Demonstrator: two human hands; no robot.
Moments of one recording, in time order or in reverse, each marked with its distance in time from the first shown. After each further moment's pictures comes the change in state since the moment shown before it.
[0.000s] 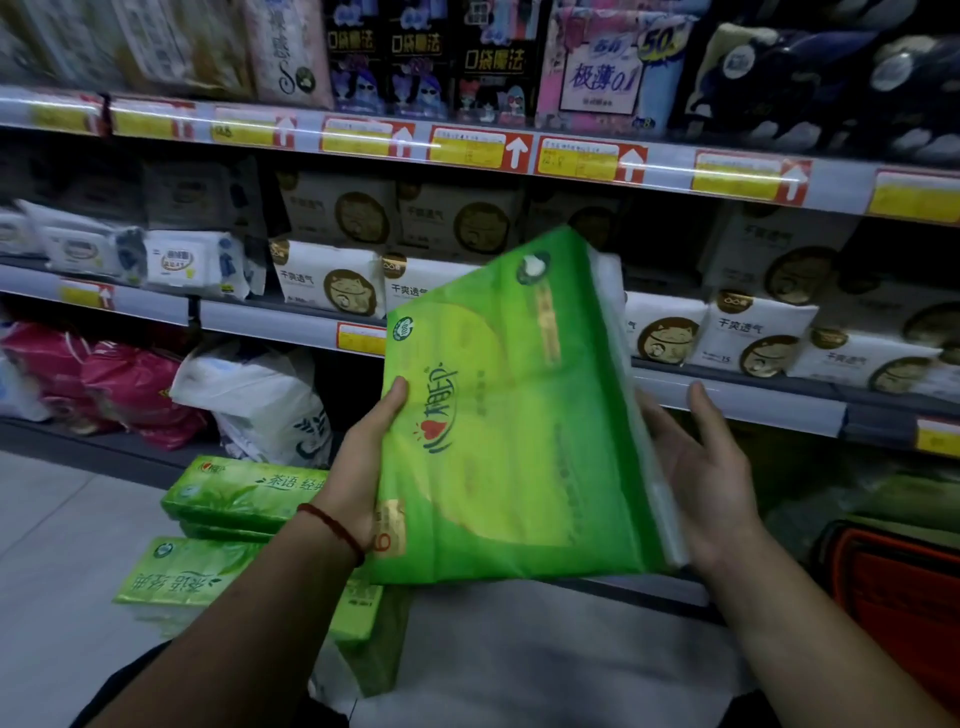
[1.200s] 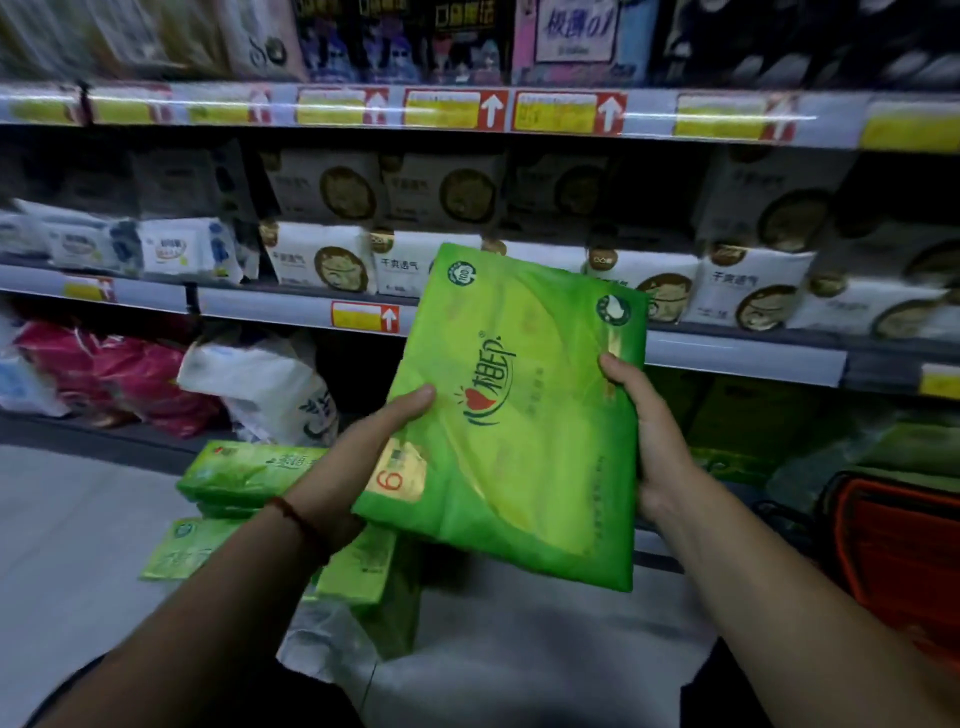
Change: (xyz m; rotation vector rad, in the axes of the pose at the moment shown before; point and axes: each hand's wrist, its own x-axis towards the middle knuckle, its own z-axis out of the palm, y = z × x) left_hand -0.033 0.000 -0.005 0.255 -0.083 -0.140; right_hand 0.014 0.022 0.002 -0.131 -0.015 0.089
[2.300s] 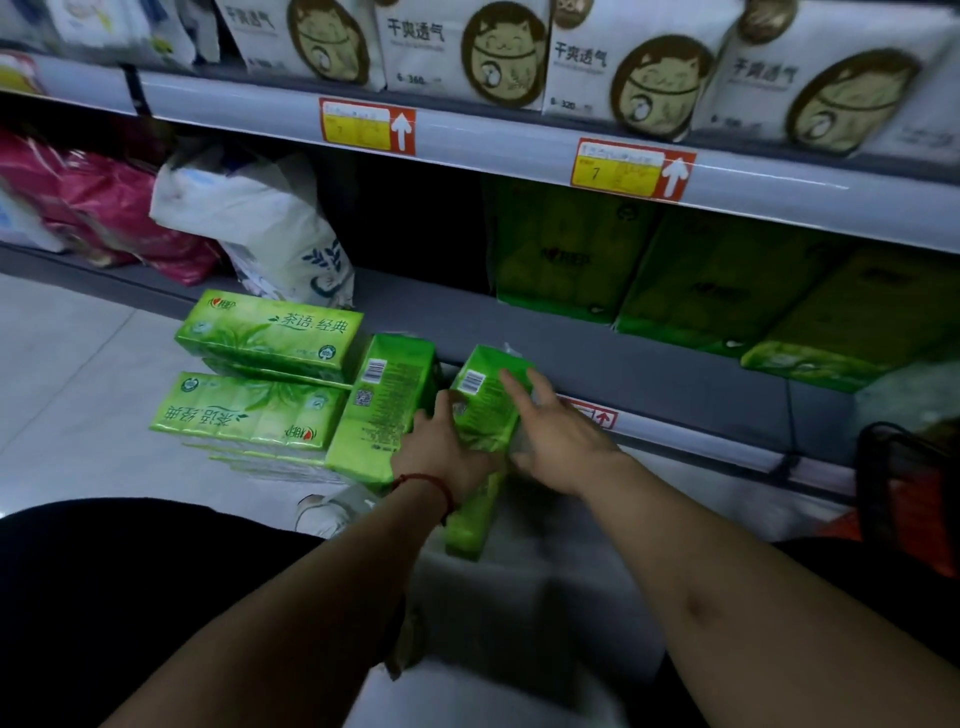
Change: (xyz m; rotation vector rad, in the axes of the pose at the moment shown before) left_hand 0.121 -0.207 -0.053 1.184 0.424 -0.165; right_hand 0.102 0.189 -0.044 -1.848 -0.446 -0.027
